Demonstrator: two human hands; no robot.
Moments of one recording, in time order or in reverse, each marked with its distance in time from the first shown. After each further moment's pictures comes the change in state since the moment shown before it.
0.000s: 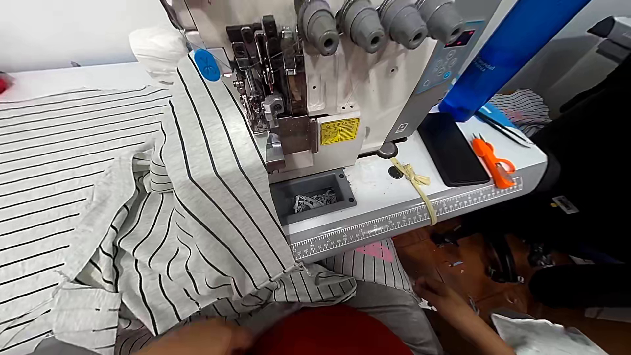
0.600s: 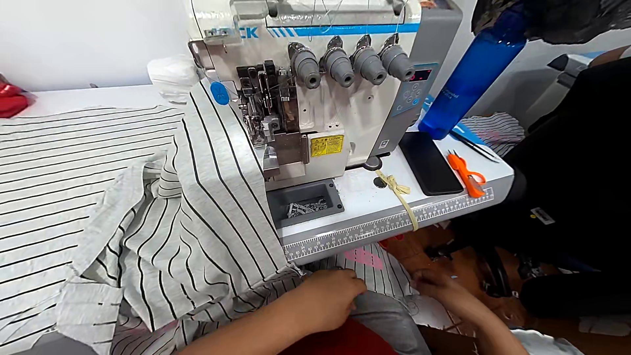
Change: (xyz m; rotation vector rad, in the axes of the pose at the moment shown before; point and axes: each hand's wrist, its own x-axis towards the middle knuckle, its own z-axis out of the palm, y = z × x) left_hand 0.157 0.106 -0.014 0.137 0.017 0.199; right_hand 0.004 -0.039 -0.039 -0.068 -0.081 -0.122
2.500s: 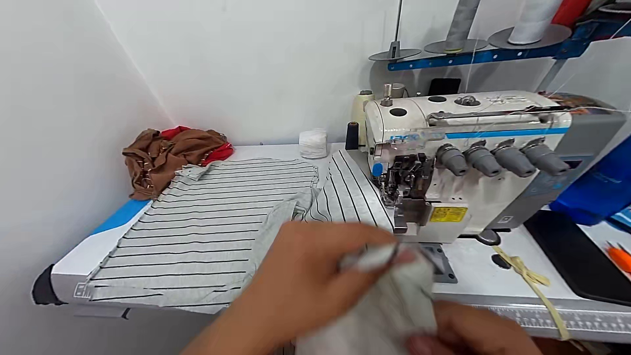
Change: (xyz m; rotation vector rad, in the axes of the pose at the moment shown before) left_hand -0.208 0.017 -0.098 0.252 1.397 0.210; right_hand -0.069 -0.296 0.123 0.293 -0.267 -1.098
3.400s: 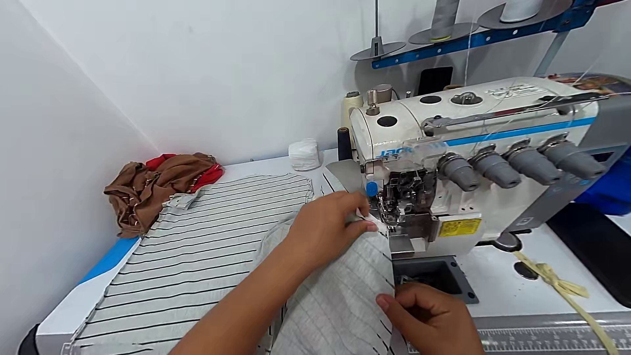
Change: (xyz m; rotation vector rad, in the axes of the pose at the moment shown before) left_hand 0.046 -0.111 0.050 0.270 -0.337 -0.073; right_hand 0.028 0.090 0.015 -0.087 0.440 0.125
